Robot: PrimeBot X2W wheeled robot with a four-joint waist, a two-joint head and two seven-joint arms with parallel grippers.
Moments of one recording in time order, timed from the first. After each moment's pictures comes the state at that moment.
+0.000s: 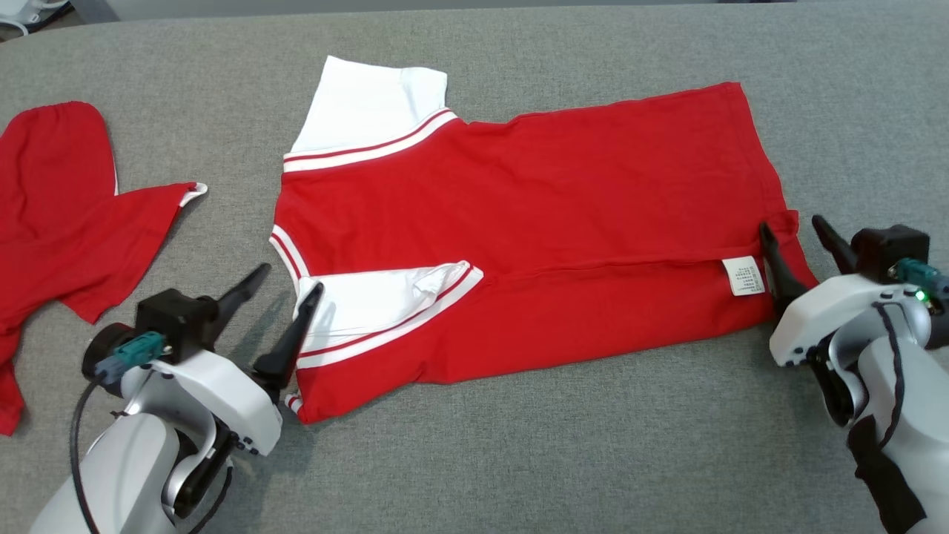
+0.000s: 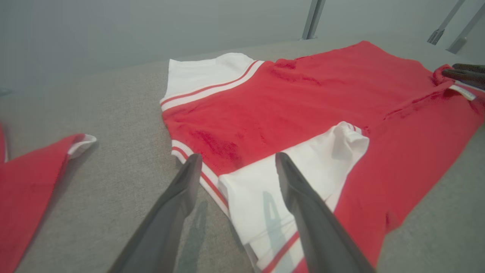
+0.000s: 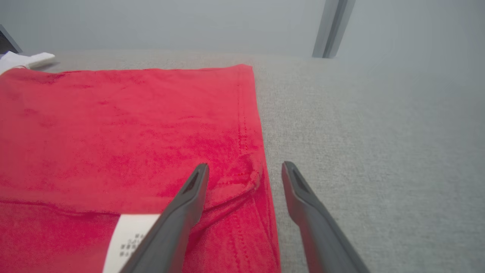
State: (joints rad) left arm -0.38 0.45 -0.50 0.27 -0.57 -0.11 -0.05; right arm -0.67 -0.23 0.27 0.93 0.34 0.13 -0.24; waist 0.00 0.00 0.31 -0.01
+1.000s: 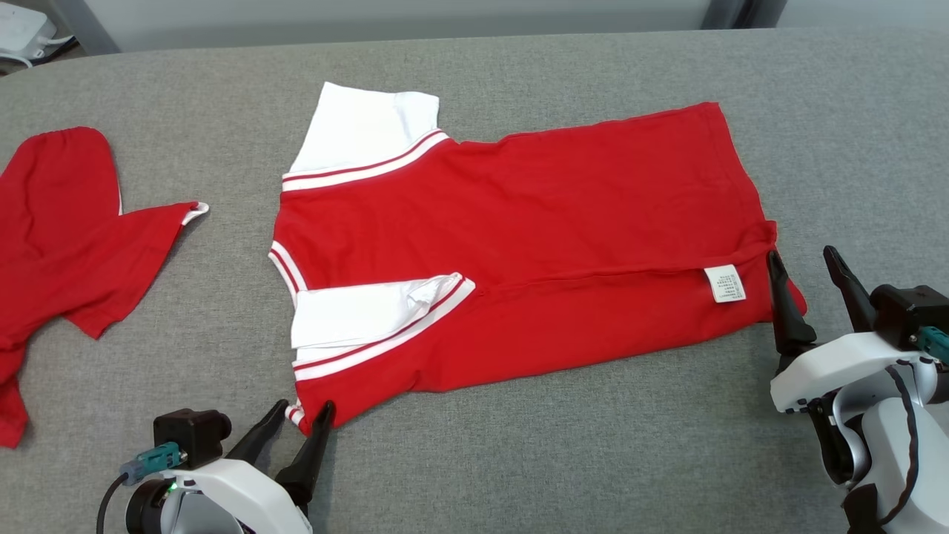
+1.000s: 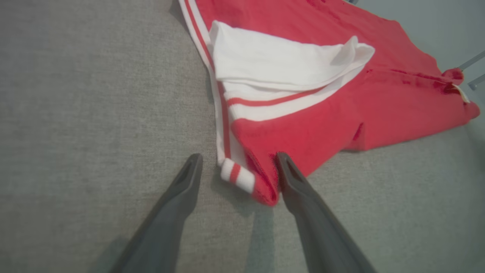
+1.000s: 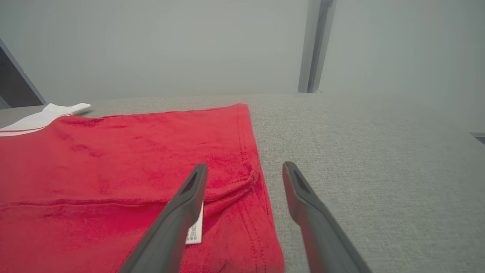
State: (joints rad) left arm -0.09 0.37 -0.44 0.19 -0.78 0.04 0.01; right arm -0.42 -0.17 0.07 0.58 0.25 0.13 -0.25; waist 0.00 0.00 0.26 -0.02
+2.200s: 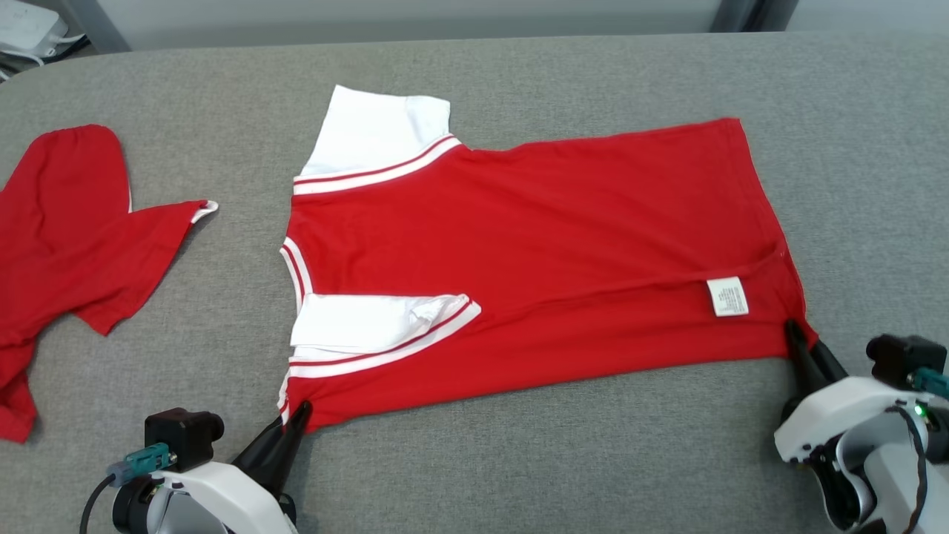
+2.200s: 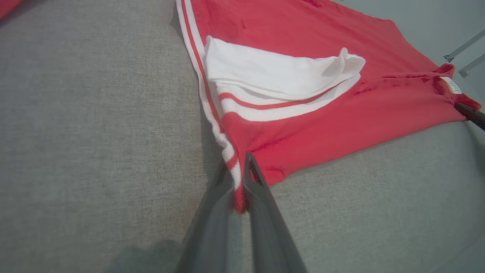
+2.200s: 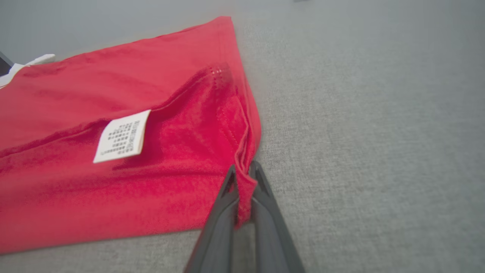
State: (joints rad) left arm -0.09 0.42 -0.47 0.16 -0.78 0.01 0.01; right arm -0.43 -0.23 0.22 0.82 0.50 0.13 -0.26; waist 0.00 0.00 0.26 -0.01
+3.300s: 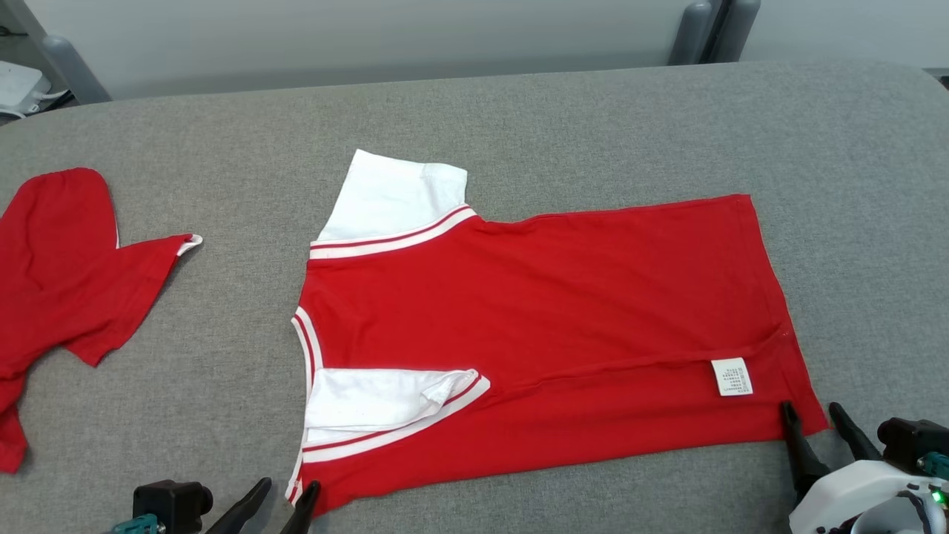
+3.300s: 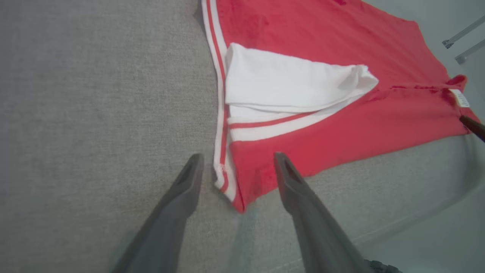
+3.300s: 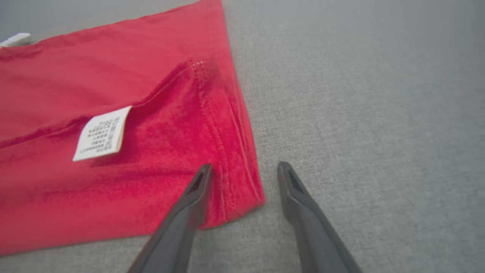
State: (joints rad) left arm 0.11 0.49 -0.45 -0.01 -0.83 0.09 0.07; right arm -0.18 -0.20 0.10 0.67 0.41 0.13 -0.22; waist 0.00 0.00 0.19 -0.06
